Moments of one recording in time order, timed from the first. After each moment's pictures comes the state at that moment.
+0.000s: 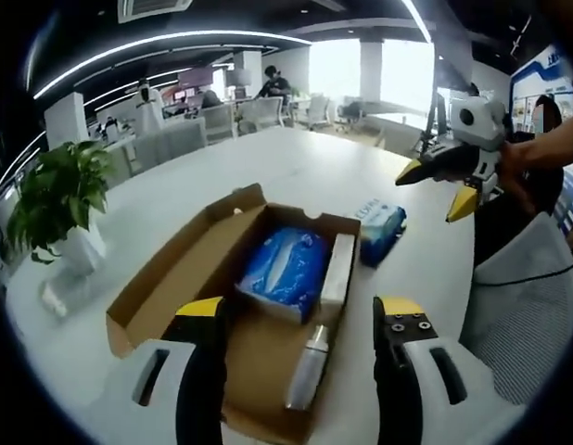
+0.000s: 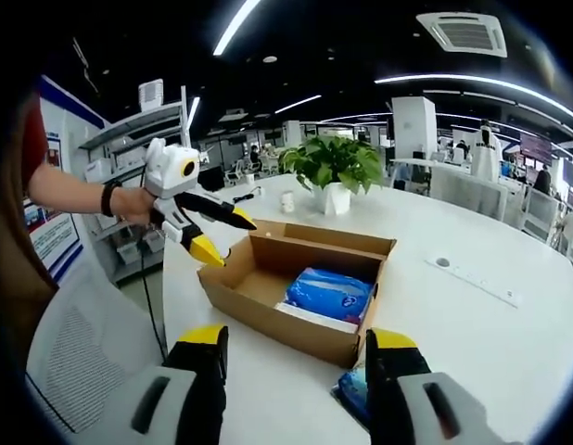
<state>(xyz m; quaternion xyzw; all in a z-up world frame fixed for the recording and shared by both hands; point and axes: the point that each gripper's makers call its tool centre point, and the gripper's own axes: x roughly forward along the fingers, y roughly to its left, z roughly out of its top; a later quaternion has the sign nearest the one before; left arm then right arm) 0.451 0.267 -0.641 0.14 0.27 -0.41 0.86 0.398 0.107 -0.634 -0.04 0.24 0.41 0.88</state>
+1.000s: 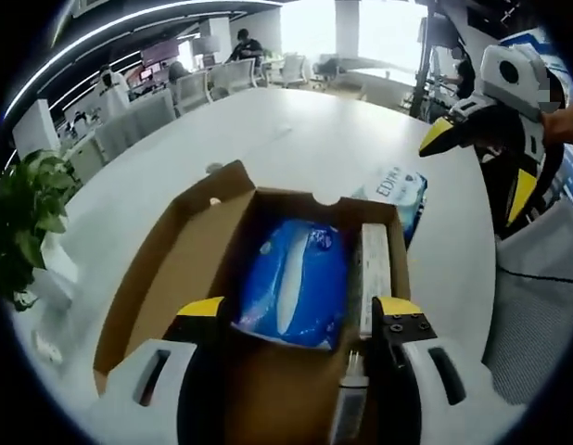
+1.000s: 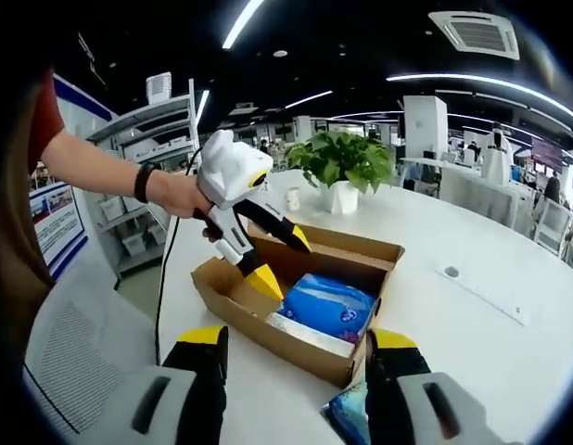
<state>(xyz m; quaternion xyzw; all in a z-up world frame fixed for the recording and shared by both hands) 0.508 0.218 -0.693 0.21 0.34 -0.45 0.80 0.434 0.126 -0.639 -0.07 0.25 0.44 0.86</state>
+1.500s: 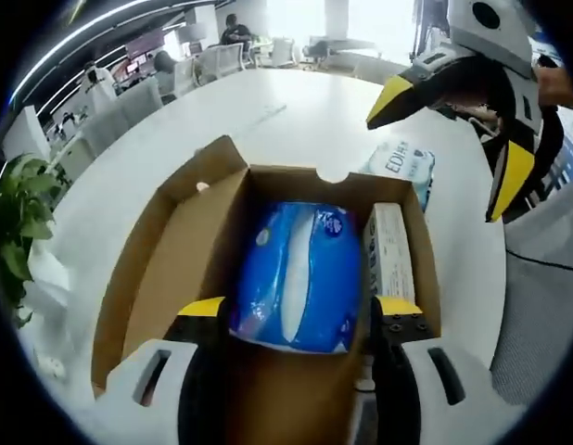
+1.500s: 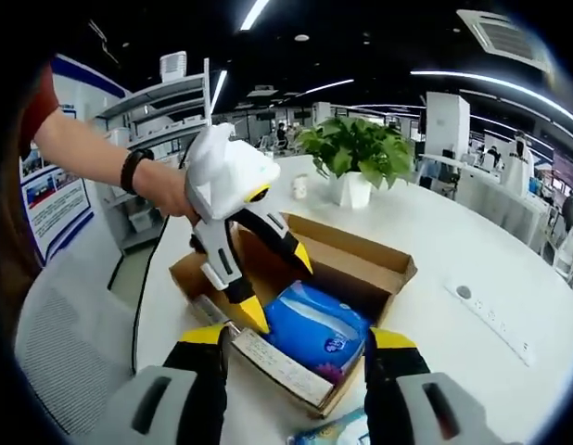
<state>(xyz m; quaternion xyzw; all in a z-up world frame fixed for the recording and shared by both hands) 0.516 0.213 -0.720 0.24 0.37 -0.46 0.78 0.487 0.153 -0.654 -0.11 0.26 0.46 0.84</state>
